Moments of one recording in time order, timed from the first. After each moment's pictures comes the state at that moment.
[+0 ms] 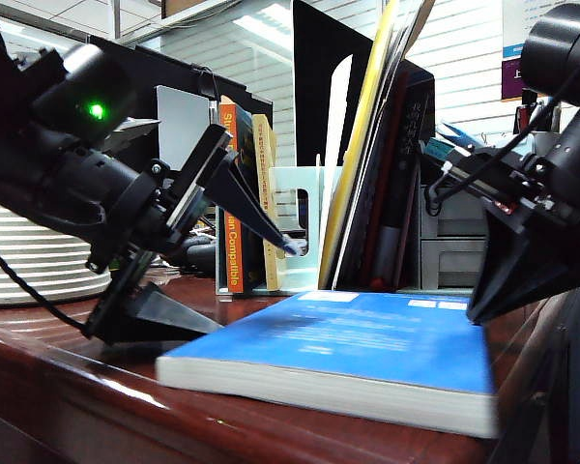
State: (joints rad) left arm -0.51 1.61 0.69 0.18 0.71 -0.70; right arm 0.35 1.37 0.69 -0.32 -0.36 0.26
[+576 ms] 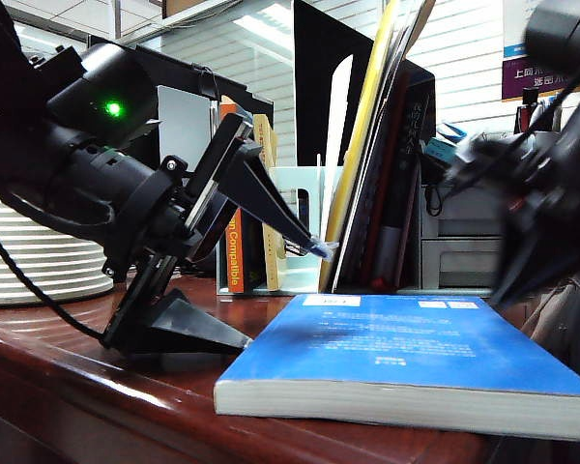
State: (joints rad) left arm -0.57 1.61 0.69 0.16 0.75 -0.67; right arm 0.36 1.32 0.69 -0.33 -0.21 0.26
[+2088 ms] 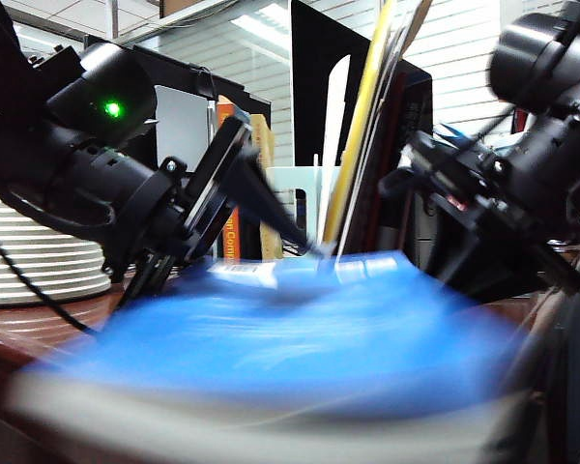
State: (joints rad) left arm -0.57 1.61 0.69 0.18 0.74 -0.67; right arm 0.42 1.43 0.69 -0.22 -0.50 0.29
